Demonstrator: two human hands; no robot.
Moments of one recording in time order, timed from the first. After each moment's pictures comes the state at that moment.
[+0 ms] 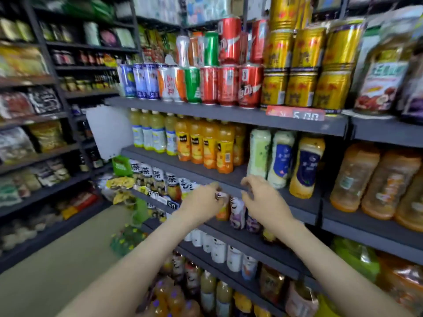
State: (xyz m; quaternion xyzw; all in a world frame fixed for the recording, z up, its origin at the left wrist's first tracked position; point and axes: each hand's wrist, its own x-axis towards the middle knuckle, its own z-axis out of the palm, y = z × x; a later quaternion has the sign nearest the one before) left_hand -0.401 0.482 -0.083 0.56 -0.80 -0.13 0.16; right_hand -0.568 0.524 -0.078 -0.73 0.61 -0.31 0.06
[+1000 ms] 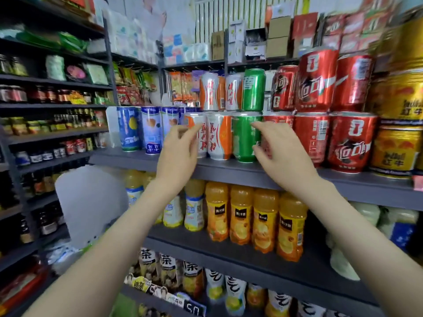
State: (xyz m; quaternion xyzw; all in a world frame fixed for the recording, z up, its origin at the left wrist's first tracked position) left_hand -0.228 0.164 0.064 0.37 -0.76 0.06 0.53; right_hand -0.429 0.261 0.079 -0.70 0.54 -0.38 -0.28
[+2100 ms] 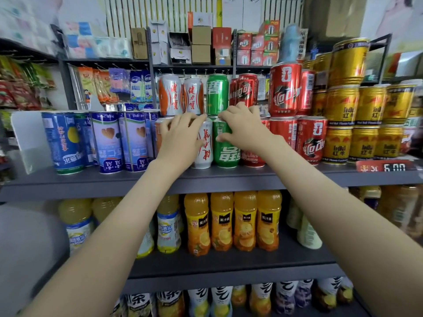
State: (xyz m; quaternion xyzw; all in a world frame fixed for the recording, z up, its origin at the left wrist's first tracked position) left_hand -0.261 0.101 0.105 0.25 -0.86 0.13 0.42; right_hand -0.396 0.198 0.140 -0.58 0.73 -0.14 -0.34
